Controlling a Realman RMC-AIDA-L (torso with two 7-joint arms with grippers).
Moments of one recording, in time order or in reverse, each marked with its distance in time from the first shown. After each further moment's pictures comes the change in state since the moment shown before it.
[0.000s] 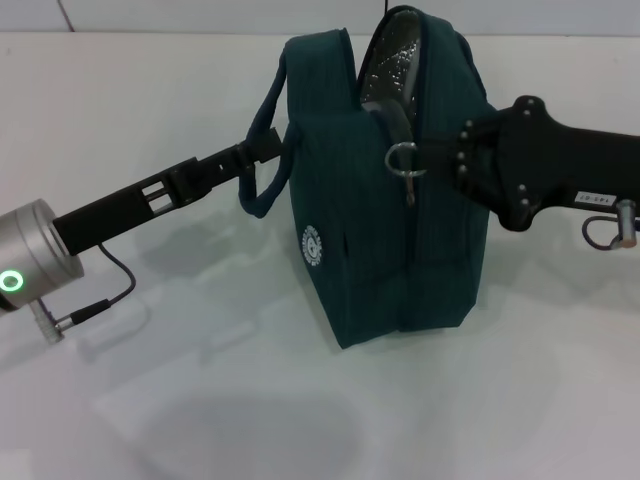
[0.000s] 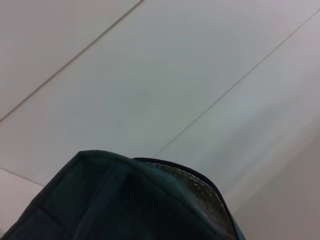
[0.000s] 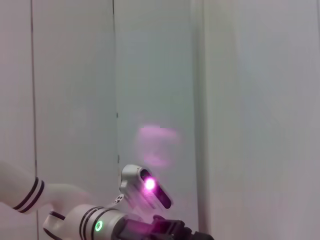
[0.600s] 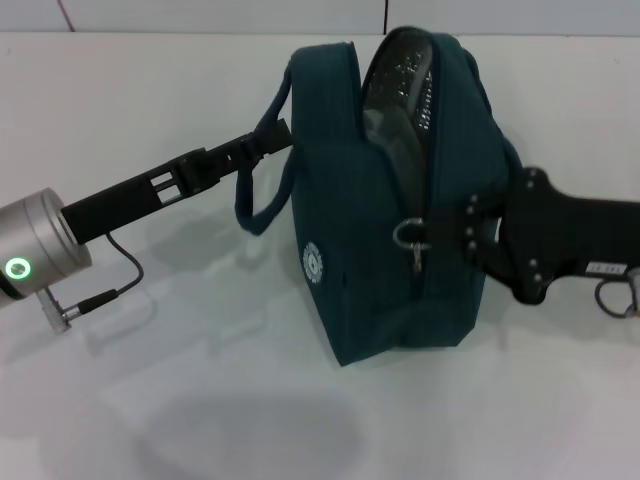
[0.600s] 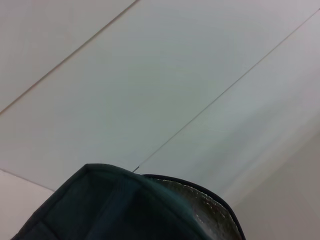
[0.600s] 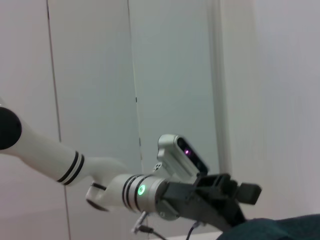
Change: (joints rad) left arm -0.023 0.000 0.001 0.000 0.004 -0.004 -0.026; right arm -0.063 -0.002 -0.038 0.009 -0.047 -0.052 -0.016
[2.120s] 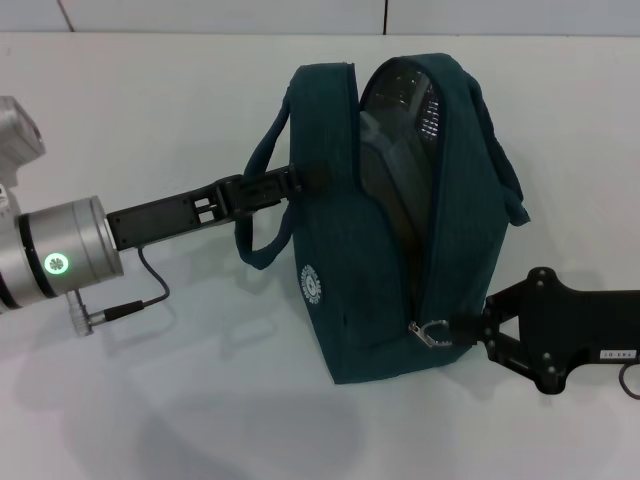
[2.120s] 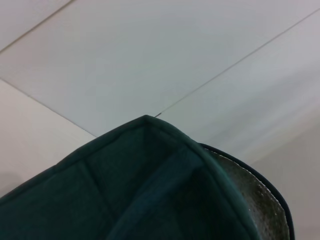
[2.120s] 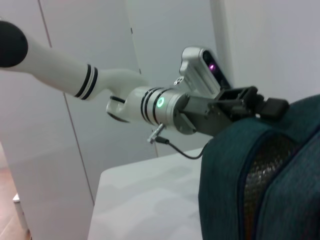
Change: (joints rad) left arm -0.055 -0.002 0.023 0.000 0.135 -0.057 -0.159; right arm -0.058 -0.010 -0.006 0.042 -0.191 0.031 0.020
